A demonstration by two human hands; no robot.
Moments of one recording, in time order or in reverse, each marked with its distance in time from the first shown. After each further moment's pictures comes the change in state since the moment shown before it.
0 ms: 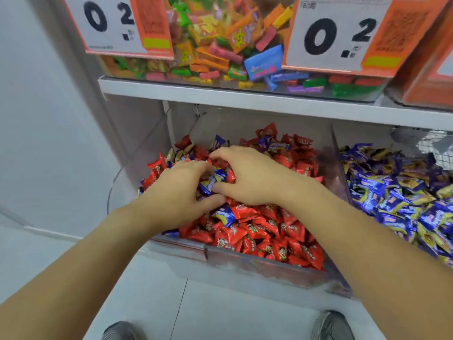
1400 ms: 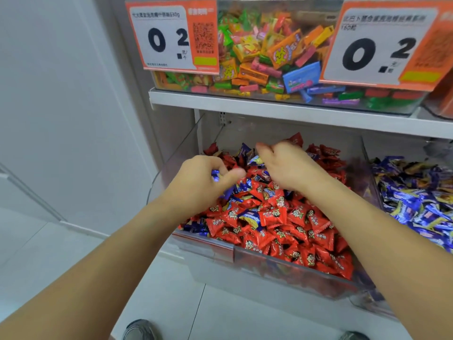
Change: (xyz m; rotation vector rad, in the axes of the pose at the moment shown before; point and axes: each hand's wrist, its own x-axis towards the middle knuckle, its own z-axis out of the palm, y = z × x) left_hand -0.001 0.001 -0.019 -0.321 0.213 -0.188; right_hand 0.014 -0.002 -0.017 0.009 0.067 0.224
